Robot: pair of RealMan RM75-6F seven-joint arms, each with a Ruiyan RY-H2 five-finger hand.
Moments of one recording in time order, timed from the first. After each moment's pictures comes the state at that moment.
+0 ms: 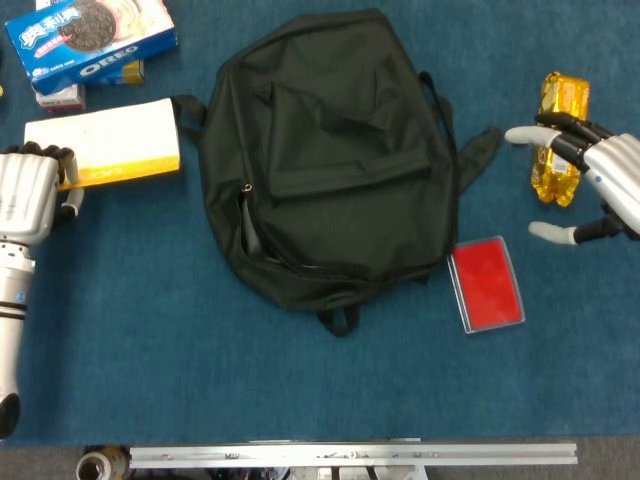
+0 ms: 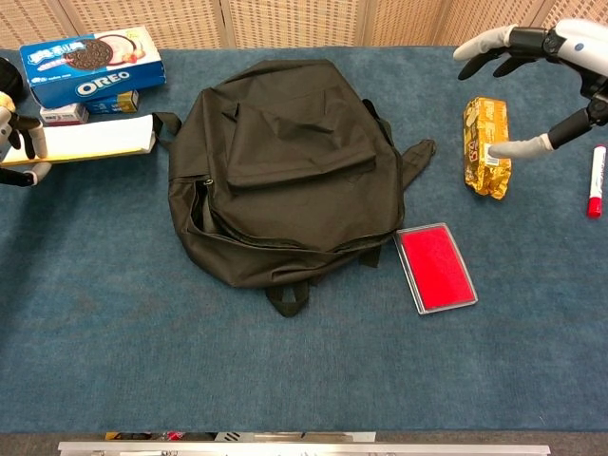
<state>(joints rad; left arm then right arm) -0.38 -1.54 -0.07 -1.05 1.37 1.31 0.07 0.53 -1.02 0.04 -1.77 -1.59 1.10 0.39</state>
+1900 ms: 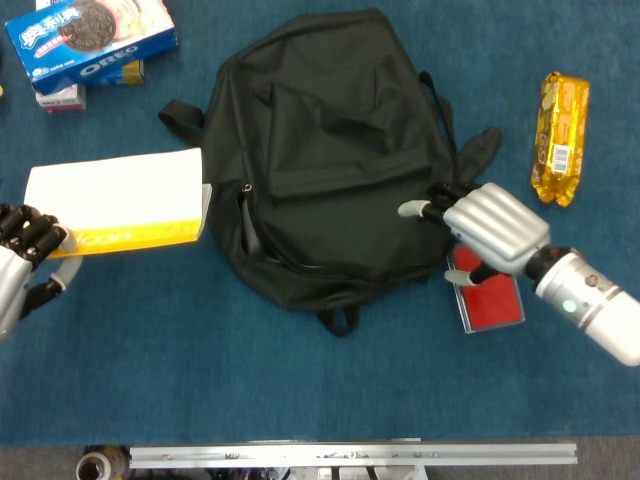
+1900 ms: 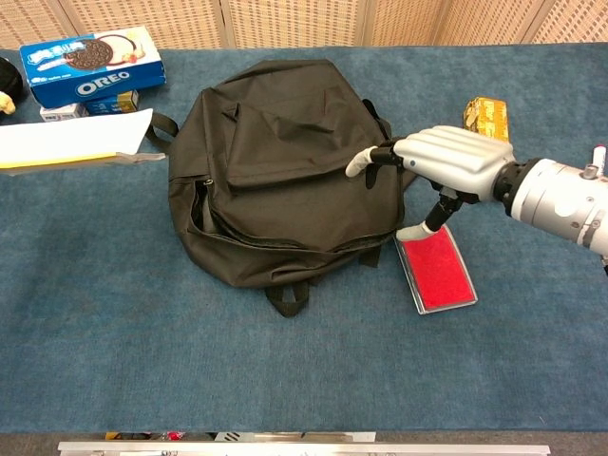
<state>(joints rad) -0.21 -1.40 0.04 -1.10 1.81 1.84 -0.12 0.68 -1.30 0.05 -1.80 -1.33 0.83 -0.25</state>
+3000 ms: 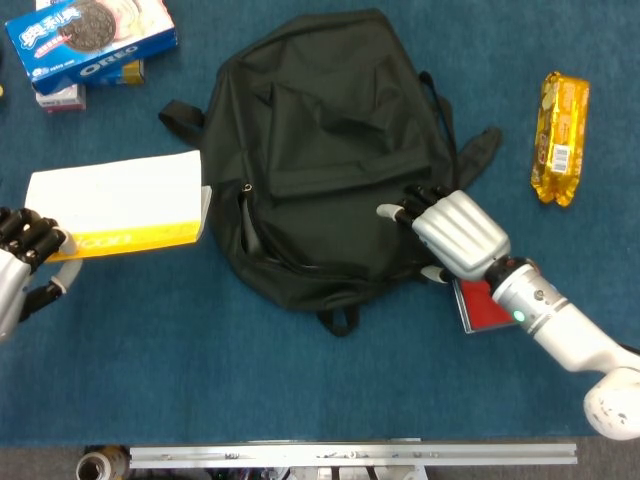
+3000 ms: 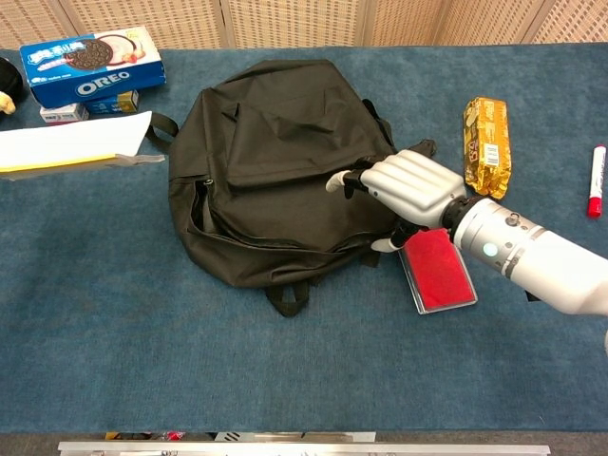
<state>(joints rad) -0.20 -1.41 0.03 -1.08 1.82 1.84 -0.15 0.66 -1.59 0.02 -1.55 -1.33 0.95 -0.45</state>
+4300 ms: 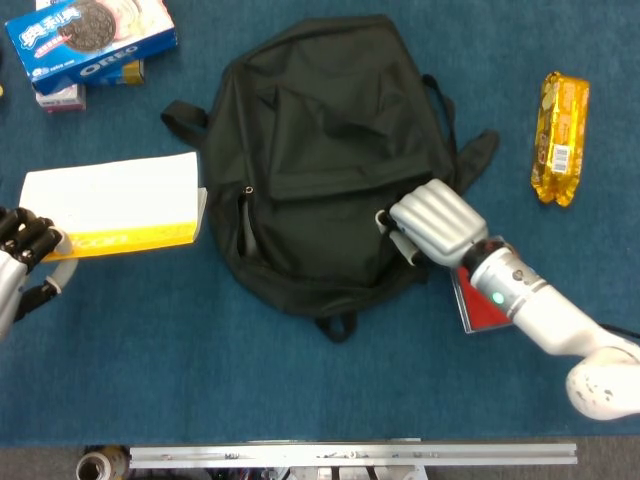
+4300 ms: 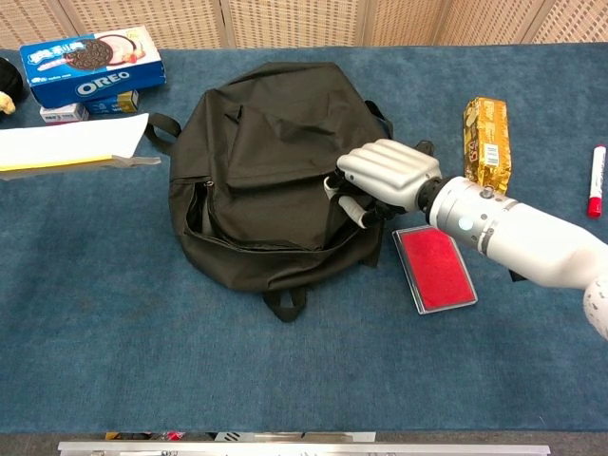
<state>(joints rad) -0.20 -1.39 0.03 -1.09 1.83 1.84 -0.14 0.75 -1.57 0.10 -1.64 -1.15 0.86 -0.47</state>
